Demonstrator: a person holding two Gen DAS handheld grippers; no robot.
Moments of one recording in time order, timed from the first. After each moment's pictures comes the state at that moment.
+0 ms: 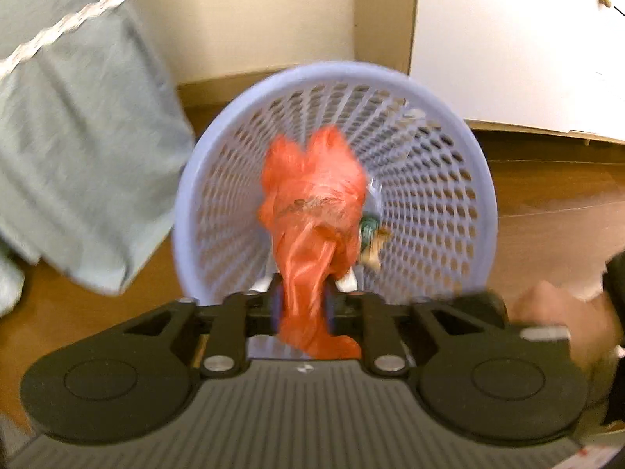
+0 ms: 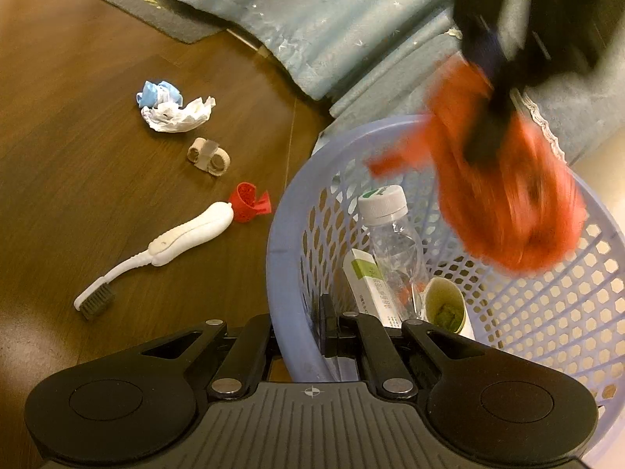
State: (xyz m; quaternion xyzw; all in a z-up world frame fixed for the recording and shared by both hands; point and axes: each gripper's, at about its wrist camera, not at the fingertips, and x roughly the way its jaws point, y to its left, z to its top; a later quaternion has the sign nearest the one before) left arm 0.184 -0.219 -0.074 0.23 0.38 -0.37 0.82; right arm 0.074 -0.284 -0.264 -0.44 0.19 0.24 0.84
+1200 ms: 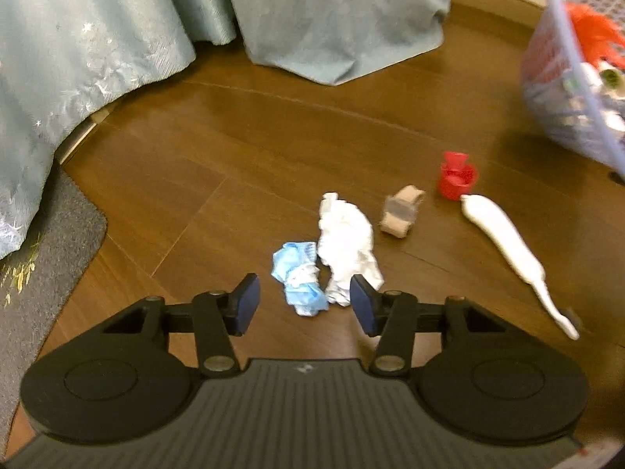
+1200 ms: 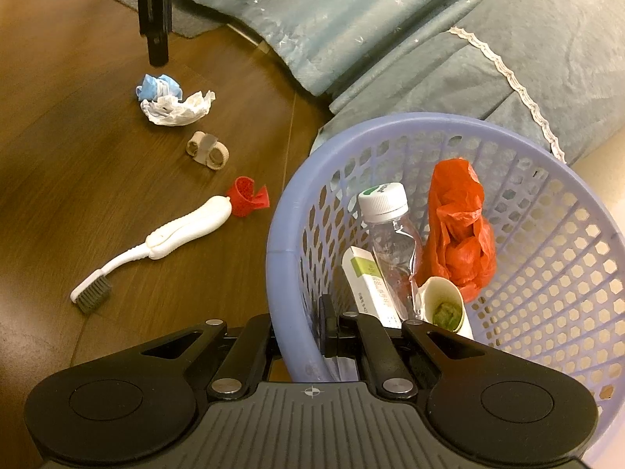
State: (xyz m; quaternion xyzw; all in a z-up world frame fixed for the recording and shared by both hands) left arm 0.187 0.004 -0.207 0.15 0.48 -0.08 0.86; right arm 0.075 -0.287 -0.265 -0.45 0.19 0.24 0.84
